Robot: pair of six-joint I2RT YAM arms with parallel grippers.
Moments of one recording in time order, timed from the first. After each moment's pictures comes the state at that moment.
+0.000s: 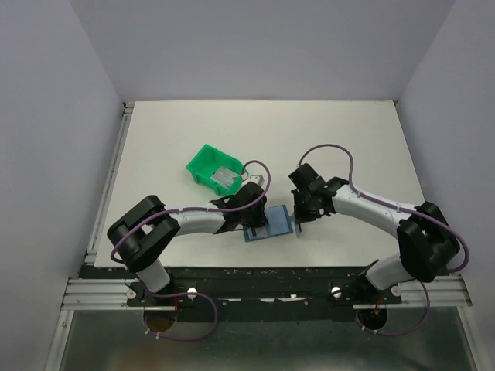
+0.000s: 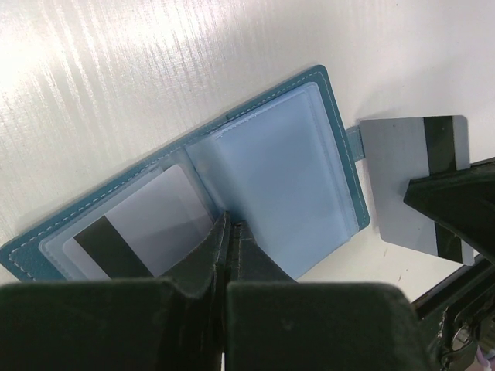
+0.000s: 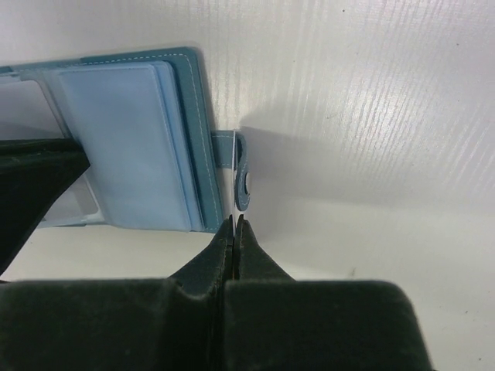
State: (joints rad) left arm -0.89 1.64 0.76 0.07 -0.02 -0.80; right arm 0.67 1.49 0.90 -0.61 0.06 0.57
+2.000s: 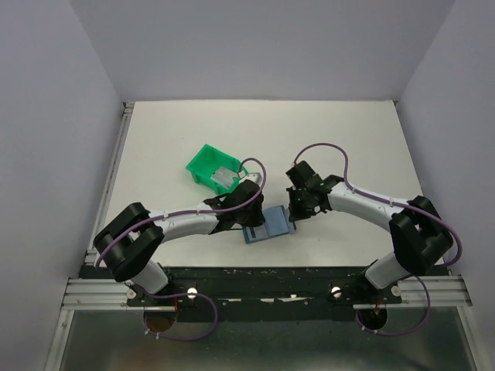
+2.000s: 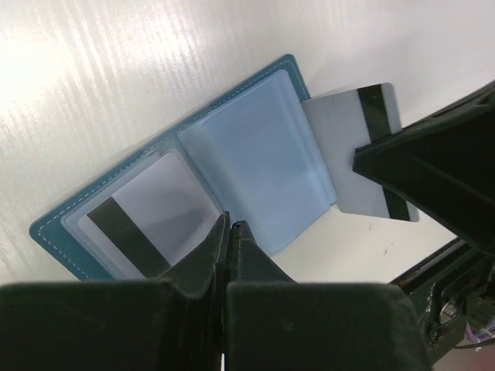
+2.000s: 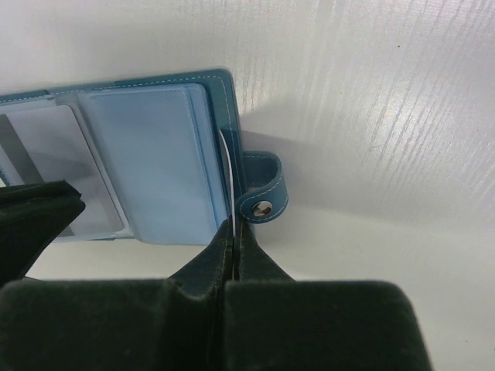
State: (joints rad) left arm -0.89 1.55 0.77 -0.04 -0.02 -0.78; right arm 0.67 1.54 0.92 -0.55 0.00 0.55
